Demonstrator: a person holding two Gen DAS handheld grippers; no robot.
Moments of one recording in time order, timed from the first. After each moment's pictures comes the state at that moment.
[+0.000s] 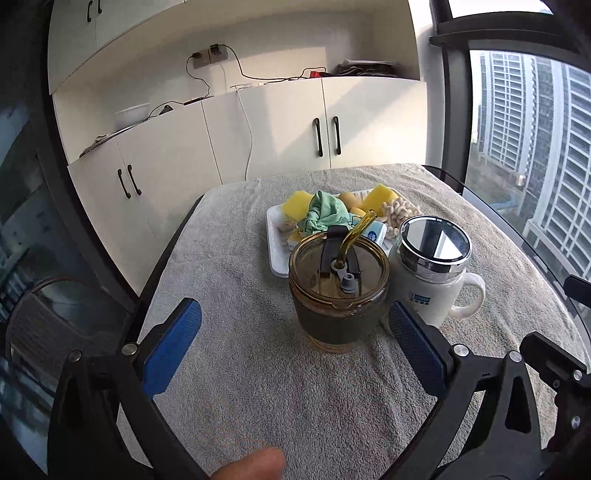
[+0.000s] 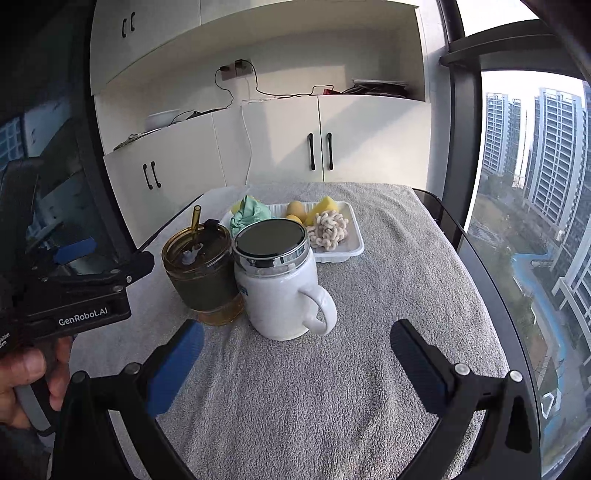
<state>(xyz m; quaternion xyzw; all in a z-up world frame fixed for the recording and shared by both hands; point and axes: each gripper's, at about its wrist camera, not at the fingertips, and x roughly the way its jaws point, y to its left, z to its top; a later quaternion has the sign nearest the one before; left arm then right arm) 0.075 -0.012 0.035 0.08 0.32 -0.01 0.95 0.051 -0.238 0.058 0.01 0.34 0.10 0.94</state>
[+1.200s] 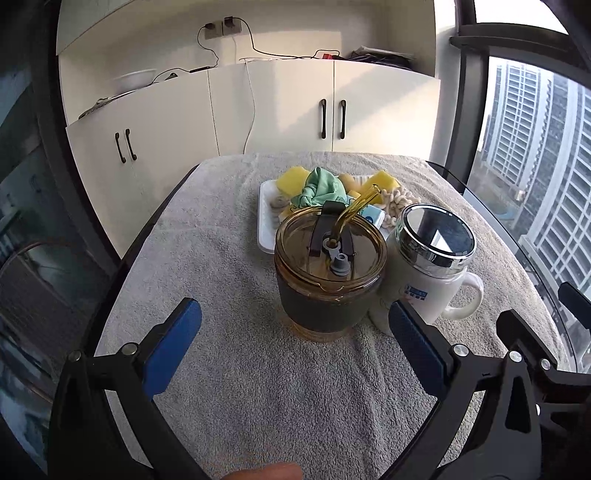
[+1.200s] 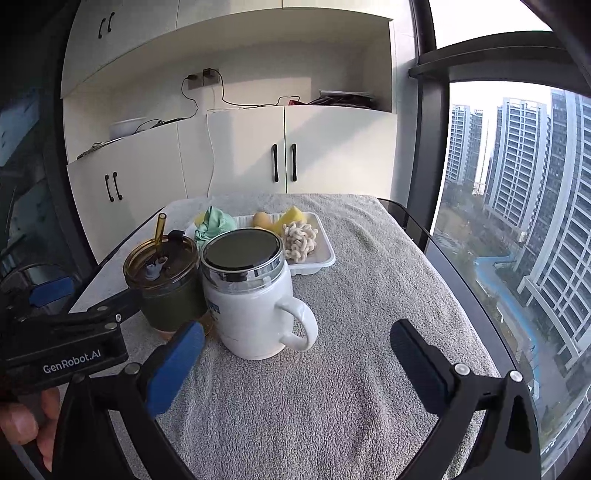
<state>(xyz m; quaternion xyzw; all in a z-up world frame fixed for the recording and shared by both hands) 0.086 -0.010 0.017 0.02 0.35 -0.01 0.94 0.067 -0.224 0.048 0.00 0.31 0.01 0.95</state>
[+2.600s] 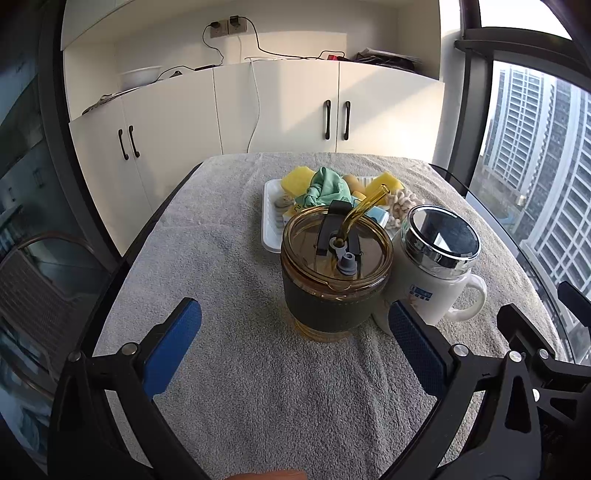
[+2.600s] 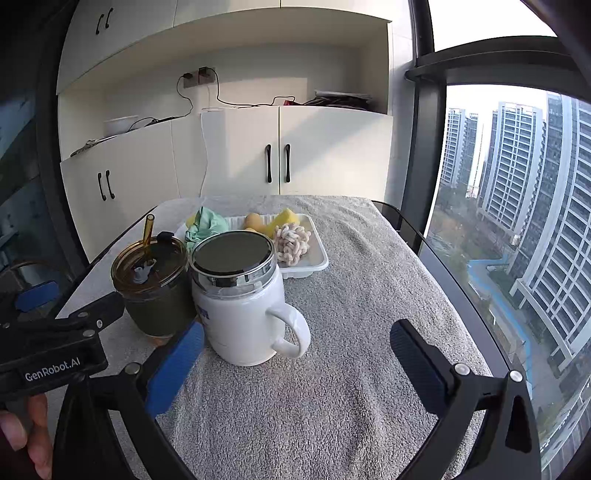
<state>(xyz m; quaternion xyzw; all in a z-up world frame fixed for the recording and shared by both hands) 0.087 -0.006 0.014 0.01 0.35 0.00 0.94 0.072 -0.225 0.045 0.00 0.31 0.00 0.95</state>
